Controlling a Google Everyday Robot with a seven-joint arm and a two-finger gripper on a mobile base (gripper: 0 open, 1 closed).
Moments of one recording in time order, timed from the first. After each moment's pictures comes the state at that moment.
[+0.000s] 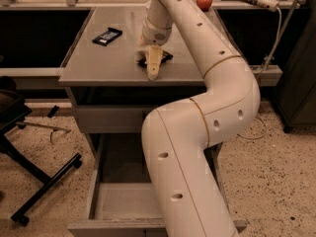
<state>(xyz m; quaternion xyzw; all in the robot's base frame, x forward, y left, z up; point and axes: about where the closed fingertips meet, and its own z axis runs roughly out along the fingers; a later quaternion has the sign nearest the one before) 0.778 0.025 0.821 -0.77 0.61 0.07 0.17</state>
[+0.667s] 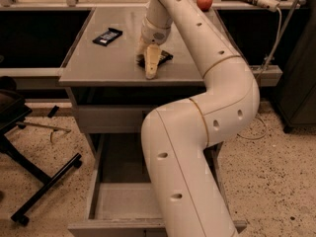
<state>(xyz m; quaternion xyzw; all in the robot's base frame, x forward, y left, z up) 0.783 0.029 0.820 -0.77 0.61 0.06 0.18</state>
